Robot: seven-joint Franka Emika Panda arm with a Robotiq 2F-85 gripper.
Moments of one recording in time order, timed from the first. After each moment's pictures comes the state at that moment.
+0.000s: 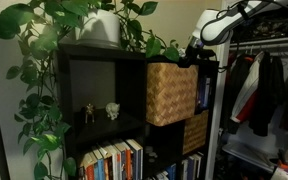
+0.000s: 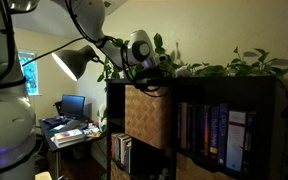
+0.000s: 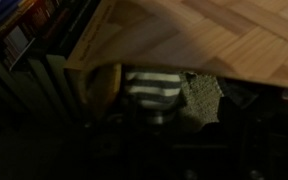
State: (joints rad) arm -0.03 -0.18 0.03 -2.23 -0.21 2.62 0.04
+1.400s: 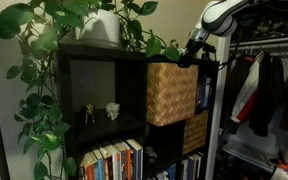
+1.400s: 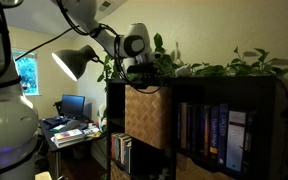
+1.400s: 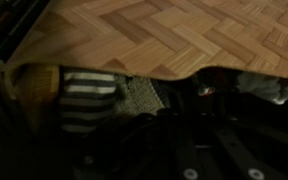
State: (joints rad) arm 0.06 -0.26 0.00 -2.24 0.09 2.49 -0.22
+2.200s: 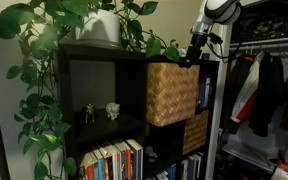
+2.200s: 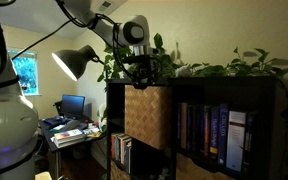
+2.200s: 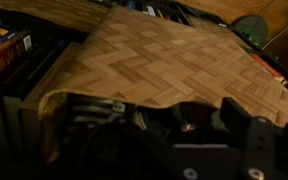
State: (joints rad) arm 0.05 -0.30 0.00 -2.14 0.04 2.11 -0.21
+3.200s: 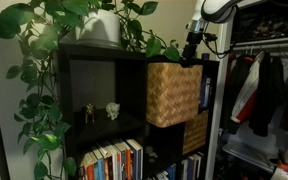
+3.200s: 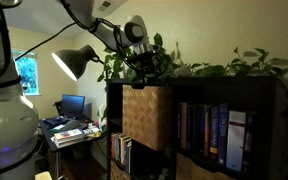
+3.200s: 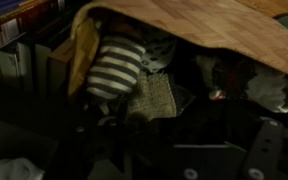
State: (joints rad) arm 0.05 -0.26 0.03 -2.10 -0.13 2.21 -0.22
